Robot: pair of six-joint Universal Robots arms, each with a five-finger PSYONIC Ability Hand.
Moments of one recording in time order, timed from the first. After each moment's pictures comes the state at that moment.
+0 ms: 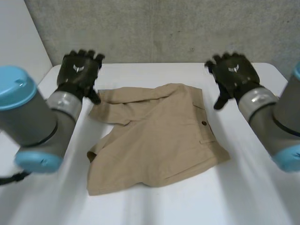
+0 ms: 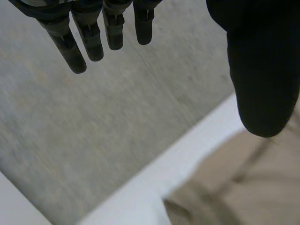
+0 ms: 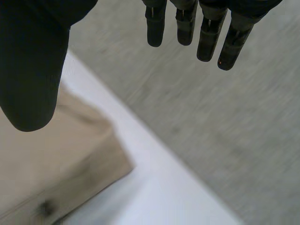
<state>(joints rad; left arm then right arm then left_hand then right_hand) 4.27 -1.89 -1.53 3.48 -1.64 3.48 1.95 -1.25 1.45 -0.14 1.47 2.74 0.19 0.20 0.21 0.20 0.05 0.20 0.22 0.21 0.23 0.07</state>
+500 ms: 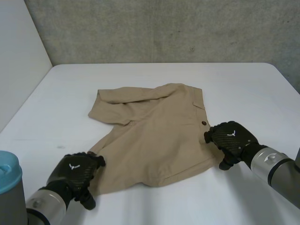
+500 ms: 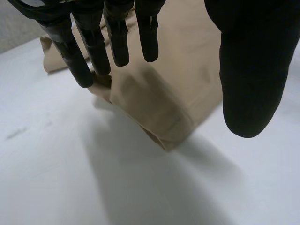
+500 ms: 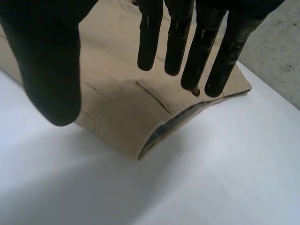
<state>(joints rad) 4.23 -1.60 -2.10 3.17 -1.64 3.30 1.73 -1.28 1.89 -0.14 1.09 2.56 0.38 0.38 0.38 0.38 0.21 0.47 0.55 0.55 0.55 0.35</state>
